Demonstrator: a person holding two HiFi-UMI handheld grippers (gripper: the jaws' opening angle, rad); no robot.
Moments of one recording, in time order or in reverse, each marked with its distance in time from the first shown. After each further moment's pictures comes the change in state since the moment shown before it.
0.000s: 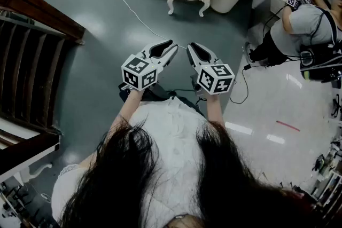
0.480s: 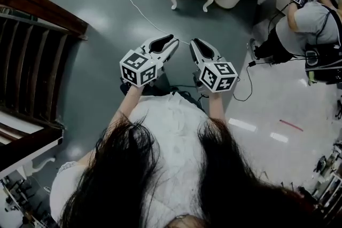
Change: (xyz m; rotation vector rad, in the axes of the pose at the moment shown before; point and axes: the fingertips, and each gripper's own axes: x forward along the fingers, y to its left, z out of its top) left arm 0.021 -0.002 0.008 0.002 -0.001 0.010; right arm -0.001 -0.029 0.004 0.031 -0.045 0.008
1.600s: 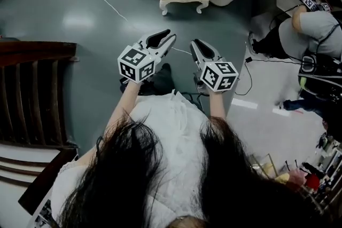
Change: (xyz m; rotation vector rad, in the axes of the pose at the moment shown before) left arm 0.169 0.209 0.062 -0.031 0.129 -0.094; right arm 0.192 -0.137 0.063 0.147 0.086 -0.149
